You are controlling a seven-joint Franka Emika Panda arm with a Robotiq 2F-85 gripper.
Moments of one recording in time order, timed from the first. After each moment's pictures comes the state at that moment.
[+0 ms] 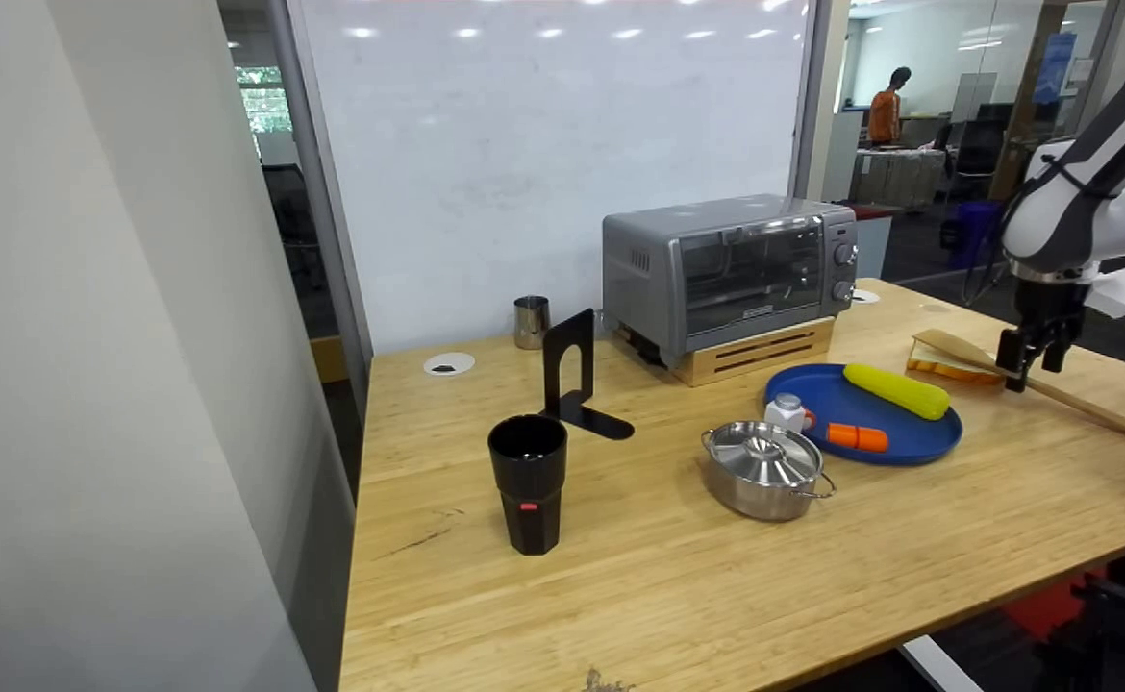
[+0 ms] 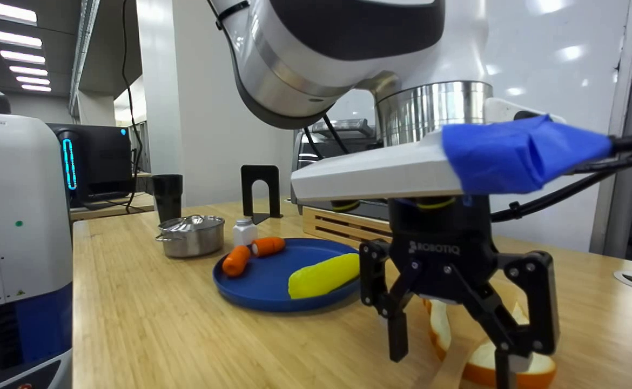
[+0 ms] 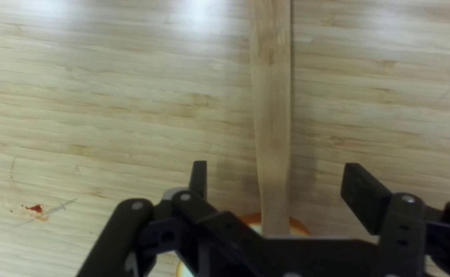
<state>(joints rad) -0.47 0.28 -0.42 -2.35 -0.13 2.64 -0.43</state>
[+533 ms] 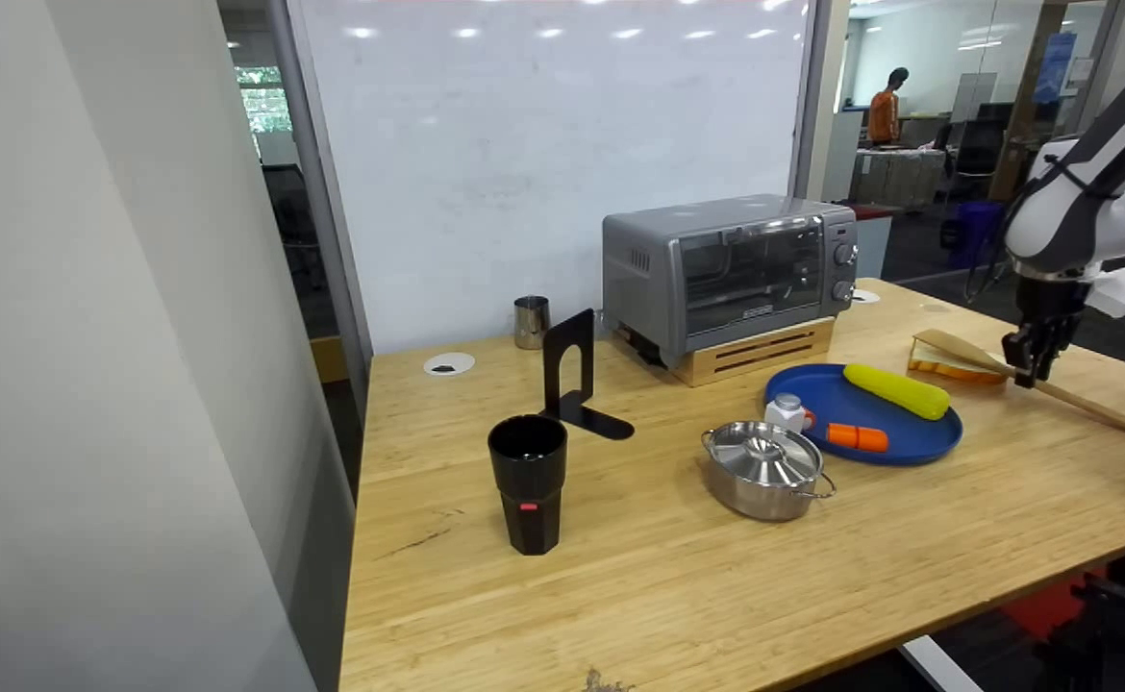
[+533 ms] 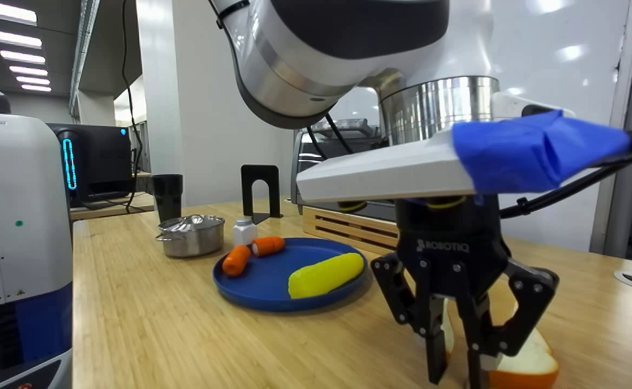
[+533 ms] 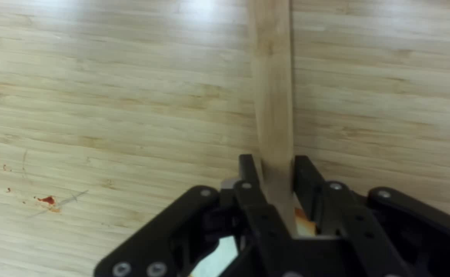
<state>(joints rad) -0.48 0.28 -0.42 -2.35 -0.13 2.67 -0.43</state>
